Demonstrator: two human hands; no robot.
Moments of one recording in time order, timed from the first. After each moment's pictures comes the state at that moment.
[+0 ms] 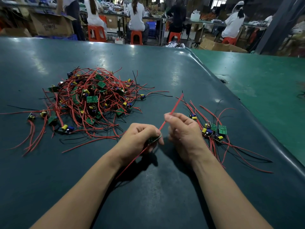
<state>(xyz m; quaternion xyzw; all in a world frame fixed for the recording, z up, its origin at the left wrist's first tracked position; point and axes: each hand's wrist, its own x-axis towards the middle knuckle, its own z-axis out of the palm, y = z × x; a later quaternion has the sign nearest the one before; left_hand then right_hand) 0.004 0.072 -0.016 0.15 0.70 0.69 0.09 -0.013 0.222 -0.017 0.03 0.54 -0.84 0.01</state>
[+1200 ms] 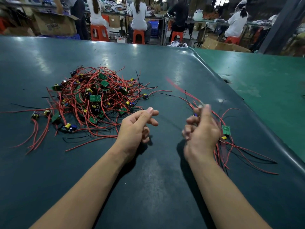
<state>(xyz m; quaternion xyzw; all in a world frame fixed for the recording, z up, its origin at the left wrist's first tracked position) -0.011 0.075 -0.018 0.00 0.60 0.80 -0.01 -0.012 0.222 -0.012 0.15 0.45 -0.85 -0.24</state>
